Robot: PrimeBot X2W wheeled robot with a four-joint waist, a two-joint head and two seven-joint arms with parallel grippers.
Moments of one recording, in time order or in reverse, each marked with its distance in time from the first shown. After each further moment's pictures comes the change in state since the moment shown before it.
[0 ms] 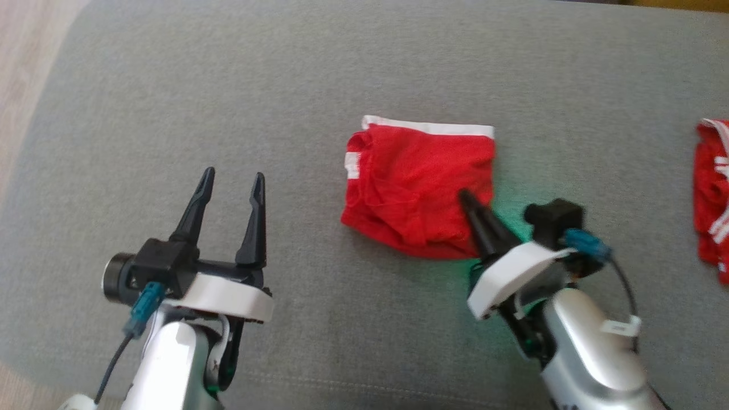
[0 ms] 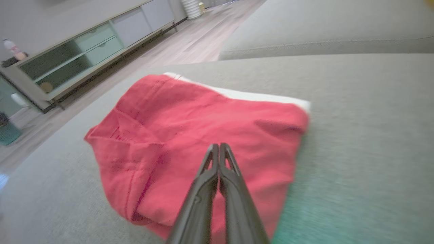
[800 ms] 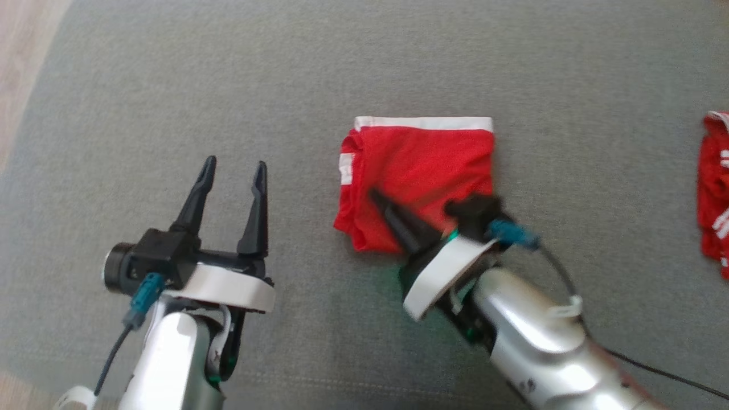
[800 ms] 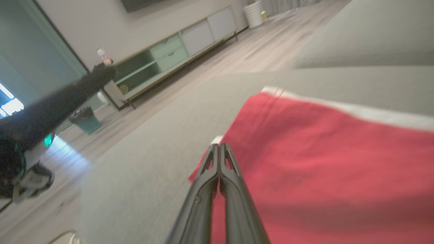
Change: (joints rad) left arm -0.029 -0.011 -0.004 0.005 0.000 0.002 0.000; right arm -0.242 -0.010 0.471 0.223 0.289 0.000 -0.210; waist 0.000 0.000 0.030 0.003
